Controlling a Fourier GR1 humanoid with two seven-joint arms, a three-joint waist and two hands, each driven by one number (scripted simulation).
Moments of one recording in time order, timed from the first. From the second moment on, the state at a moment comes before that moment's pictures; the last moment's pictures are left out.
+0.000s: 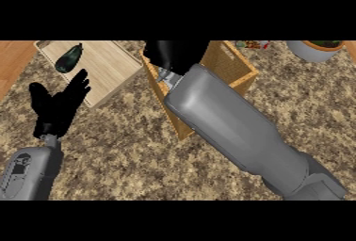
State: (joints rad) left arm -0.31 0.26 0.09 -1.32 0.07 -0.05 0.23; right arm -1.24 -0.01 0.44 -1.07 1.20 -0.30 1.24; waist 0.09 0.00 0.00
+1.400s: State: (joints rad) left arm -0.24 0.28 0.13 -1.35 0.07 -0.05 0.21; right arm -1.08 -0.01 0.25 -1.08 1.35 -0.66 1.20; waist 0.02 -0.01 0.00
